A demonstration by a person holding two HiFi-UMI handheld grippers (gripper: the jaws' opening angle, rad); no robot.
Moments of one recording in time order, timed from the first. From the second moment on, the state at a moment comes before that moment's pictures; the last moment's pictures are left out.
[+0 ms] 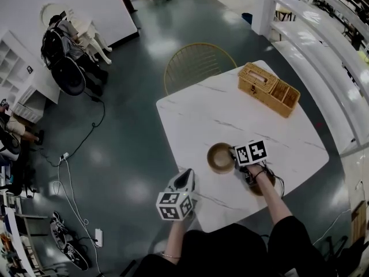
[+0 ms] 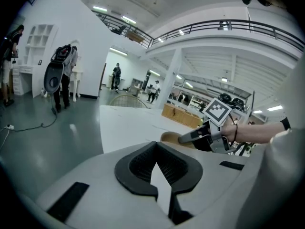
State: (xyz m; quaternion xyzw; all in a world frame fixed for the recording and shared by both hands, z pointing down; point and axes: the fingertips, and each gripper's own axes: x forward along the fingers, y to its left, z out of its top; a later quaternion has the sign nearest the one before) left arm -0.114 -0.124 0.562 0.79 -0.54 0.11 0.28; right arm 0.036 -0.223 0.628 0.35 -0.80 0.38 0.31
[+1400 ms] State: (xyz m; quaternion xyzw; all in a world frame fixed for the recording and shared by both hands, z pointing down) left arm -0.041 -0.118 0.526 0.86 -0.43 0.12 0.23; right arm 0.126 -0.169 0.535 0.41 -0.81 0.38 0.16
